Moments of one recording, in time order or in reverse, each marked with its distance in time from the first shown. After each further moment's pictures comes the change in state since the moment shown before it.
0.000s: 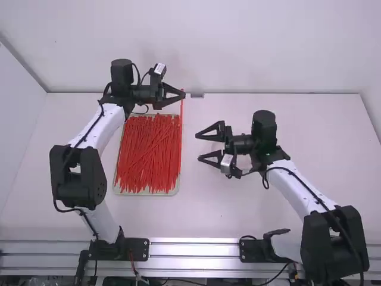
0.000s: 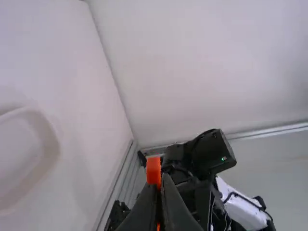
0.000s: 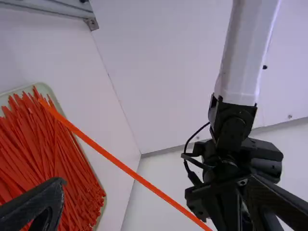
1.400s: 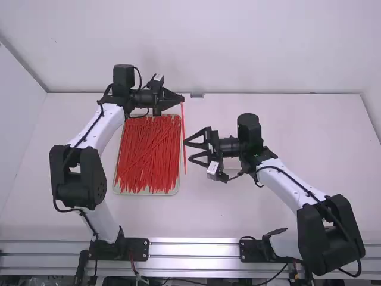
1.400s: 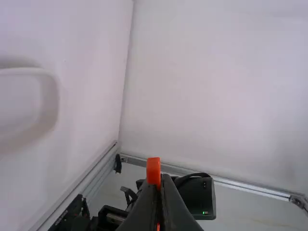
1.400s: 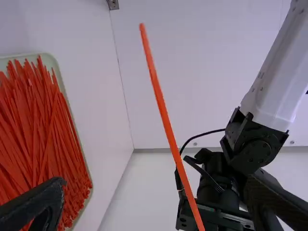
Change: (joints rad) left arm 0.000 0.000 0.000 -0.198 -0.126 -0.215; right arm 0.099 0.053 0.000 0.004 0.126 -0.233
